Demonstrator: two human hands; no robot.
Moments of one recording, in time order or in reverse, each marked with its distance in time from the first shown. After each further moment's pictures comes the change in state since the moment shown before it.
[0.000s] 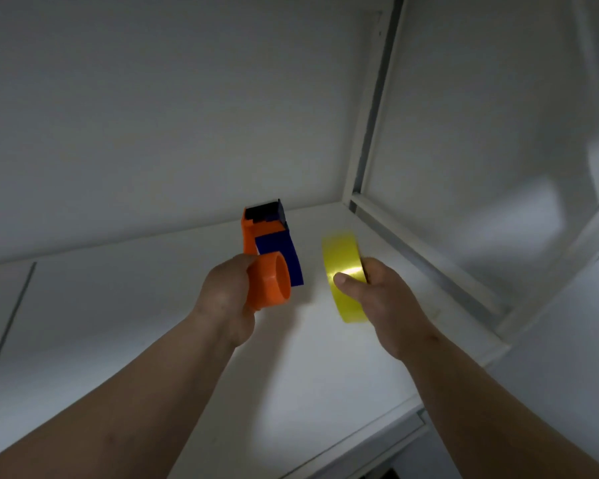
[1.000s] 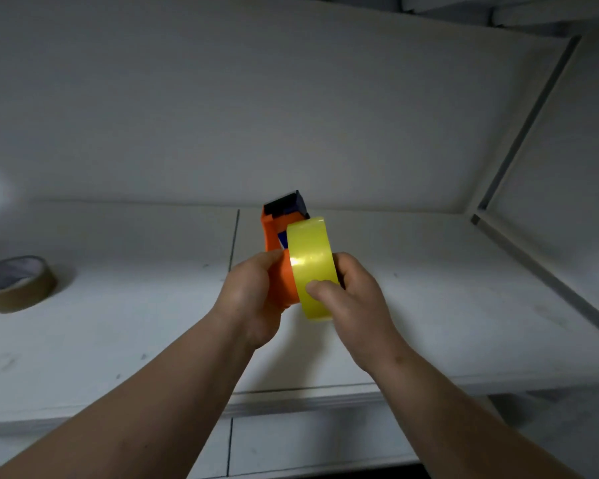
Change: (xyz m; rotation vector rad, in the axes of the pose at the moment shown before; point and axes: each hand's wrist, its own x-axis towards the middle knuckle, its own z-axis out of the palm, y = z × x) left_hand -0.171 0.032 -0.195 -0.193 0.147 0.110; right_hand -0.186 -0.081 0.198 0.123 -0.336 -0.308
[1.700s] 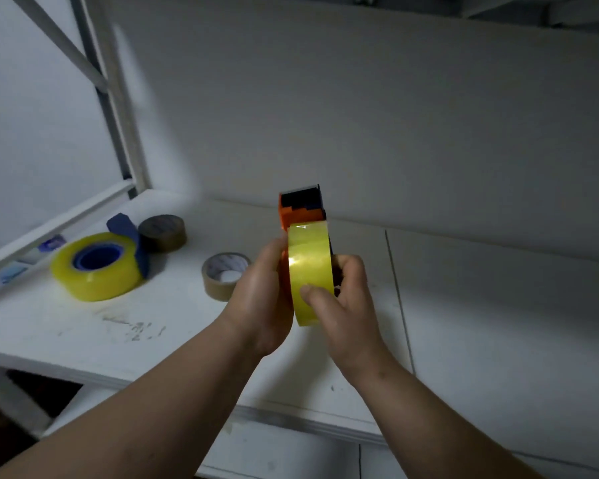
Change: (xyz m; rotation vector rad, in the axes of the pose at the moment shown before) left_hand -0.027 0.134 -0.242 -0.088 -0.091 0.148; right_hand 0.000 -0.054 0.287 0.116 -0.171 -0.130
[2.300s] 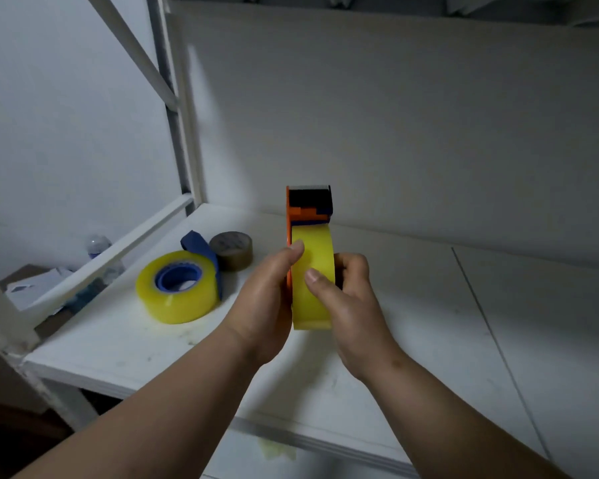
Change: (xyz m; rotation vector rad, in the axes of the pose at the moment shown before) left_hand -0.007 0.071 -0.112 0.056 -0.031 0.096; right_hand 0.041 -0.008 0.130 0.210 -0.108 0.071
